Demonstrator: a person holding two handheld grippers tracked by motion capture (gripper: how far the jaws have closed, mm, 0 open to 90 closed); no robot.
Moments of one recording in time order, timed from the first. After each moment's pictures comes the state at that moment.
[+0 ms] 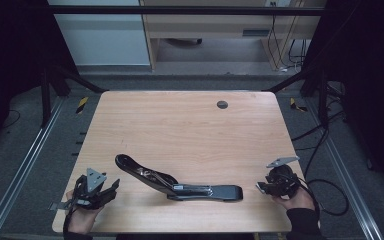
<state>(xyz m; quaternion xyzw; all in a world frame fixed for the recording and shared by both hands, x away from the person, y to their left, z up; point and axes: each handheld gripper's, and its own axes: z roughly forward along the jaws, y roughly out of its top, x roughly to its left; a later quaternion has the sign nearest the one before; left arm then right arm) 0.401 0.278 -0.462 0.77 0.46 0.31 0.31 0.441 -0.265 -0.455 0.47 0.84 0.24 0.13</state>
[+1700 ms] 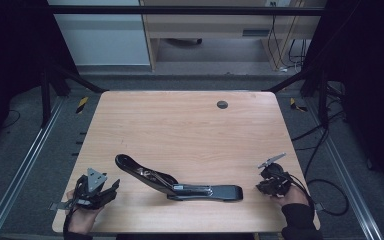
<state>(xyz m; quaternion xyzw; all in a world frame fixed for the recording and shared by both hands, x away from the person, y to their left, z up) 0.402 0.278 -0.463 0.77 0.46 0.31 0.31 0.456 -0.251 -0.467 0.46 0.86 0.17 0.09</state>
